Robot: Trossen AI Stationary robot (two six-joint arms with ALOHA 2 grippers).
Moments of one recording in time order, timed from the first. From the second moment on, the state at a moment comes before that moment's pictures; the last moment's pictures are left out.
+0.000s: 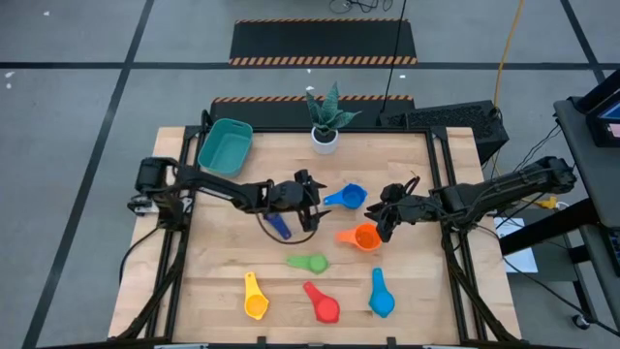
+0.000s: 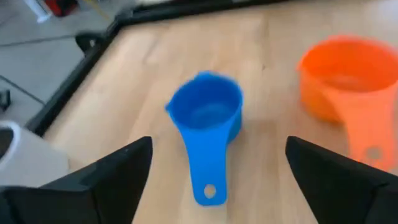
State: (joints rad) left arm 0.02 1.79 0.95 0.37 -0.21 0.14; right arm 0.22 0.96 0.58 -0.31 0.34 0.70
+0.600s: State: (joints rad) left arm 0.11 2.01 0.95 0.53 -0.14 0.04; right arm 0.28 0.96 0.58 -0.31 0.37 0.74
